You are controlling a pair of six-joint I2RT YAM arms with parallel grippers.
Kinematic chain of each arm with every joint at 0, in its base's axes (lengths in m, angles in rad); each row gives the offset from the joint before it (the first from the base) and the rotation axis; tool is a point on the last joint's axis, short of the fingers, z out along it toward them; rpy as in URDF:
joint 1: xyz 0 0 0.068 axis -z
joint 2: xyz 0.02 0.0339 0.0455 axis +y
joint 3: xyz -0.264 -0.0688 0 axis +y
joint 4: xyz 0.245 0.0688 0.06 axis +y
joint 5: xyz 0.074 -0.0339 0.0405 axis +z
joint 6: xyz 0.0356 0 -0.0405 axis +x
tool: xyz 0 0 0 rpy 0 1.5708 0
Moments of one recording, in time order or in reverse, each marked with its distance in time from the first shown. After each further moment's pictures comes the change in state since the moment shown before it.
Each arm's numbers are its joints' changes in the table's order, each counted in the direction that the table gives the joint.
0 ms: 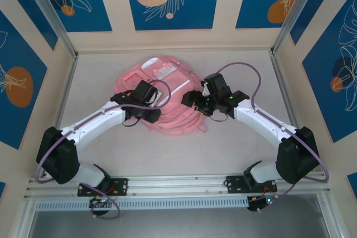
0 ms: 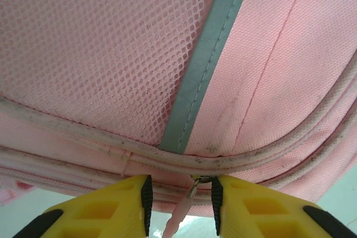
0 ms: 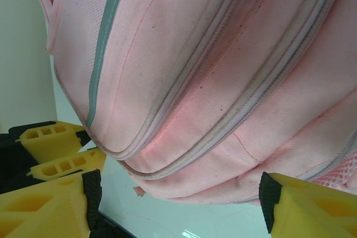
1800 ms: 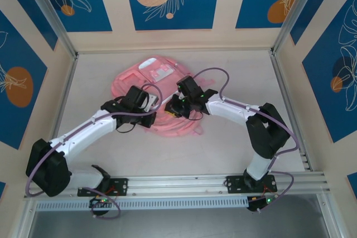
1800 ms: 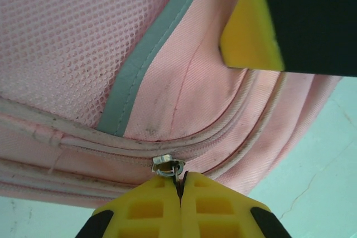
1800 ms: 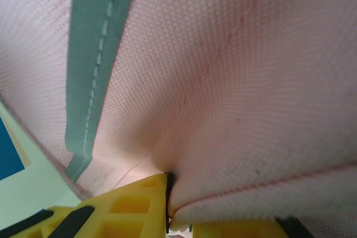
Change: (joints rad) left arm -0.019 -0.154 0.148 -0.078 -0.160 -0.077; right arm -0.167 0.337 -0.150 -0.143 0.050 0.265
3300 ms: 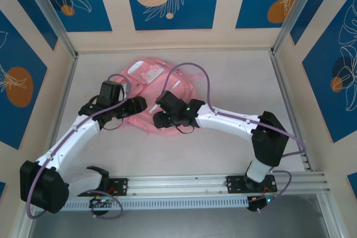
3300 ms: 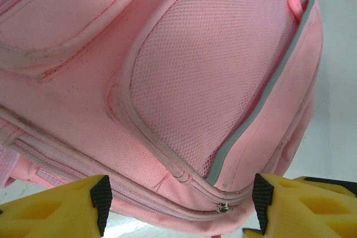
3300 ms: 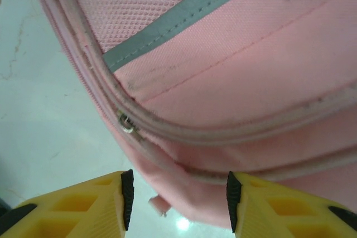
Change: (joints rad) left arm -0.291 -0.142 0.059 -0.093 -0.128 -0.398; right arm -0.278 -0.035 -0.112 0.229 -0.449 -0.505
